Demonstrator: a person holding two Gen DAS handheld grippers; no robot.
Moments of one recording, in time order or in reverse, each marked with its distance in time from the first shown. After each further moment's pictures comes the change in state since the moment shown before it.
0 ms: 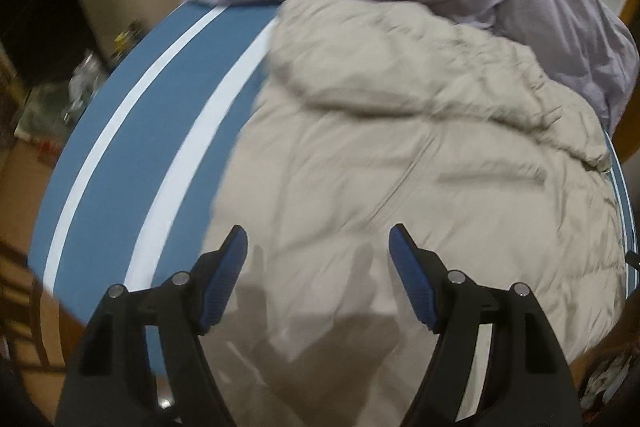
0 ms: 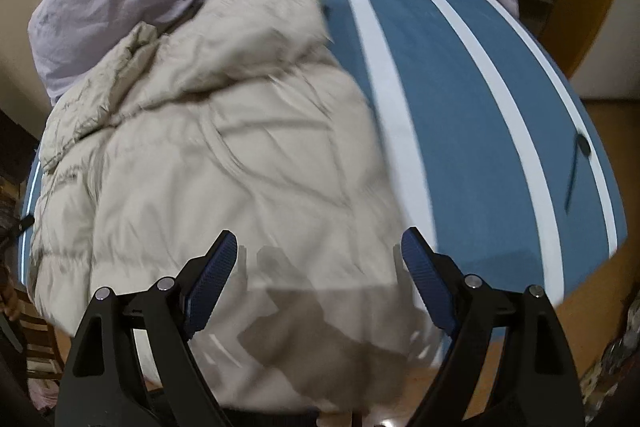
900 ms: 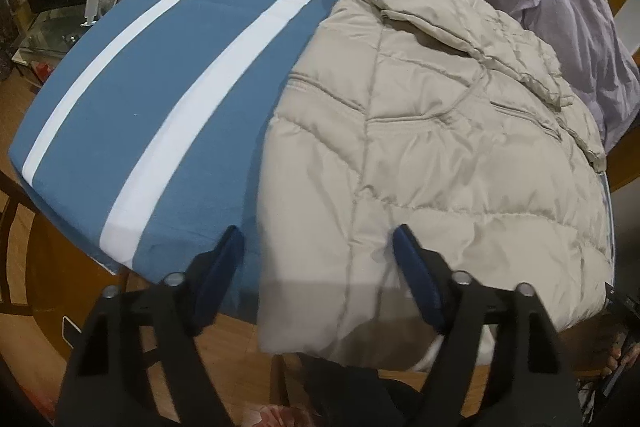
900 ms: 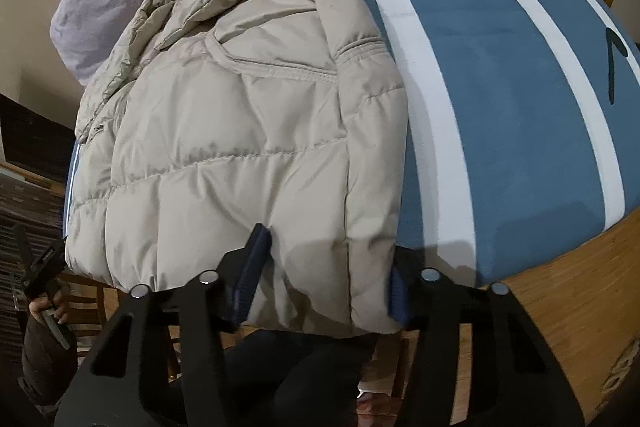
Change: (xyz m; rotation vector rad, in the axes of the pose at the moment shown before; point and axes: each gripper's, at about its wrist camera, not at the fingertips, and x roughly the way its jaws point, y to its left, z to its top) left arm 0.006 0.049 -0.065 -0.154 0.081 -0.098; right arm 0.019 -0.015 -0.041 0.060 0.119 0.229
